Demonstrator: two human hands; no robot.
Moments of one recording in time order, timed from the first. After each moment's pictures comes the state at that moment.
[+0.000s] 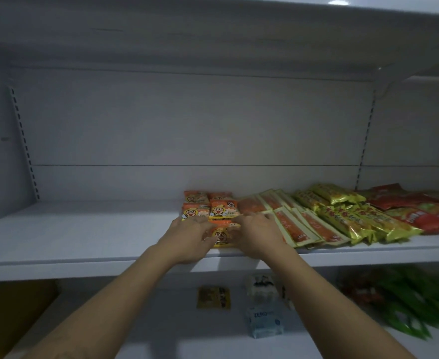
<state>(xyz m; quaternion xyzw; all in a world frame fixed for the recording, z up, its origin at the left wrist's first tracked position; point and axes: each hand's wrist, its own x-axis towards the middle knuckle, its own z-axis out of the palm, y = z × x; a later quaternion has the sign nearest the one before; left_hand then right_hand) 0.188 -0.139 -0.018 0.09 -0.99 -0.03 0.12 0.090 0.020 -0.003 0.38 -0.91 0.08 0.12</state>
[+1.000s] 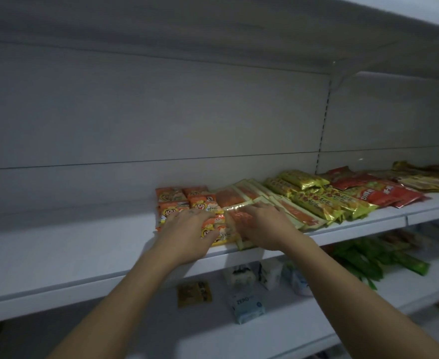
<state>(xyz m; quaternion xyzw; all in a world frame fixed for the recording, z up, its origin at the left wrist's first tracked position) 0.181 -0.138 -0.007 0.01 -0.98 -0.06 0.20 0.089 0.048 0.007 0.30 -0.95 0.08 0.09</state>
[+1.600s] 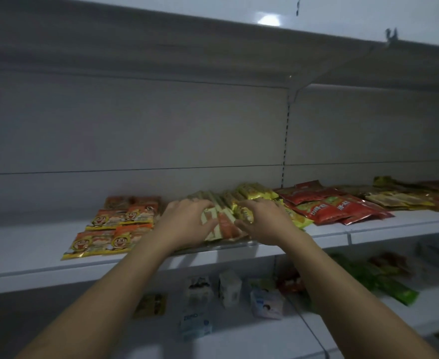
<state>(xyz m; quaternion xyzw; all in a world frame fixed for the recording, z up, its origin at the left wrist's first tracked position) 0.097 0.051 0.036 0.06 -0.98 -0.01 0.21 0.002 0.231 0.036 0.34 -0.93 0.10 0.13</state>
